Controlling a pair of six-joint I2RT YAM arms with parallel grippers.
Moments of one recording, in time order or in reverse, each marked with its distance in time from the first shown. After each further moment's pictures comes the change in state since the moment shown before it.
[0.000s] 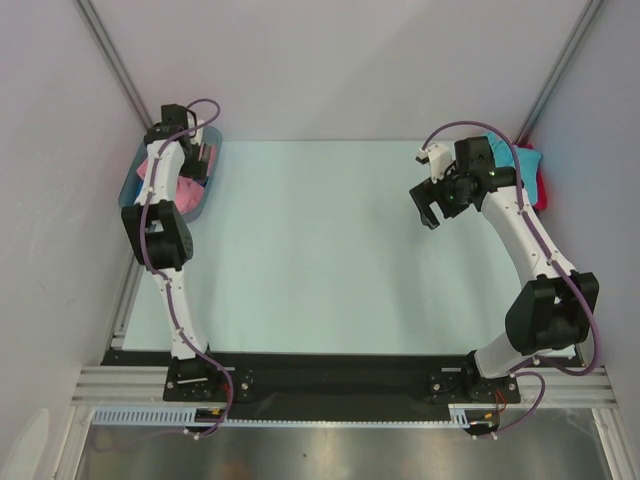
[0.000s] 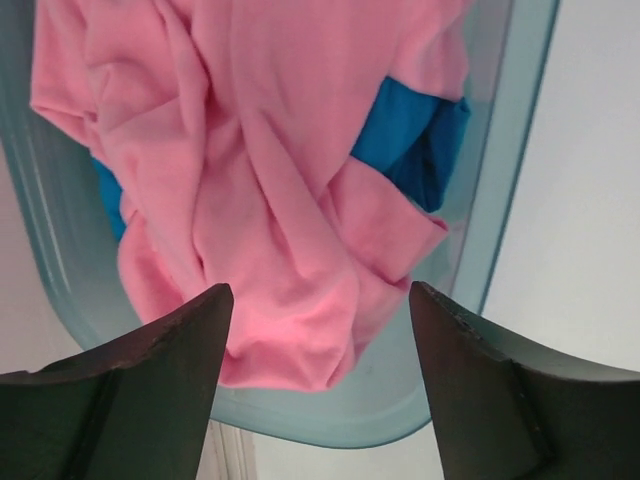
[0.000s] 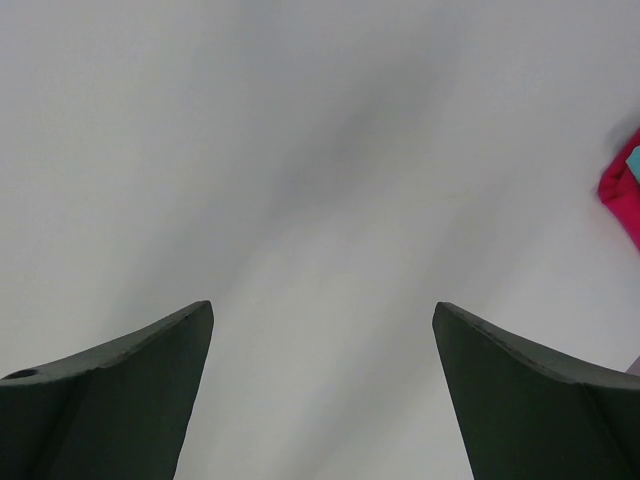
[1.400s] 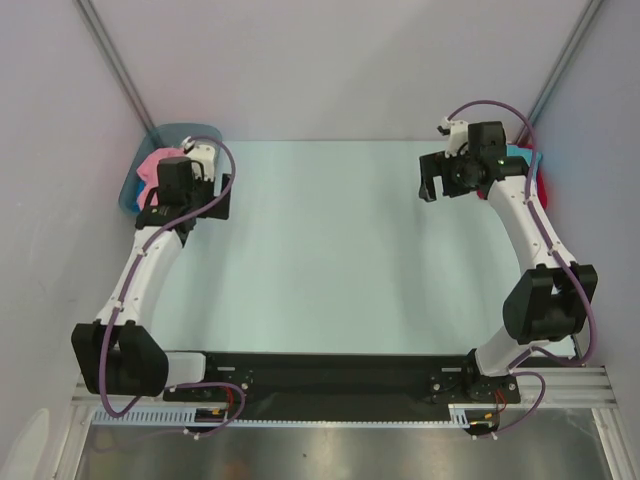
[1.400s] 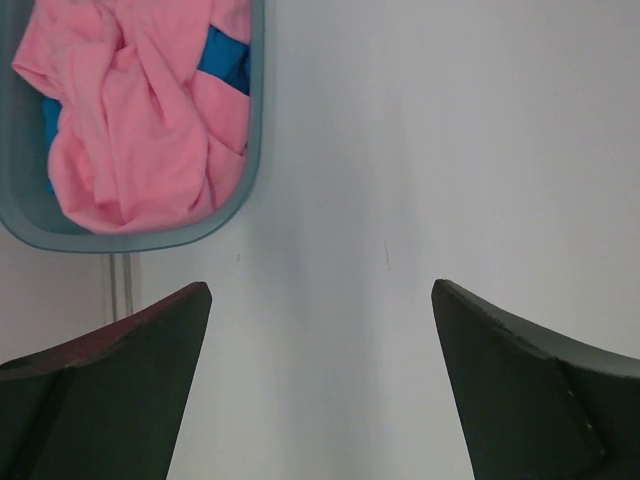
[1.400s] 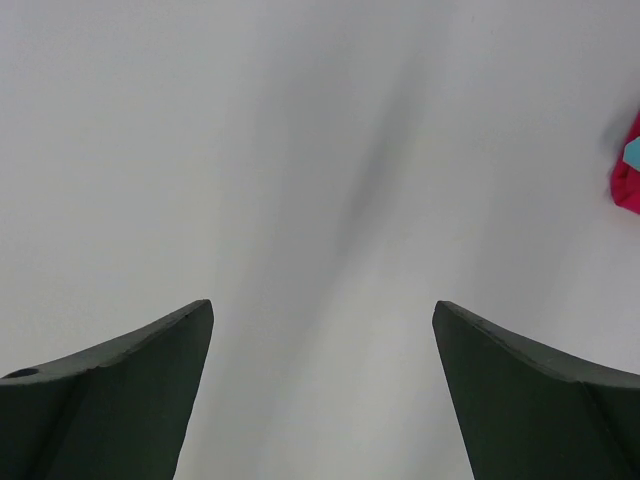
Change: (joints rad) left arm -0.172 -1.020 -1.096 0.470 0.125 -0.111; right arm -0.064 0.063 0.101 0.100 -0.060 0.306
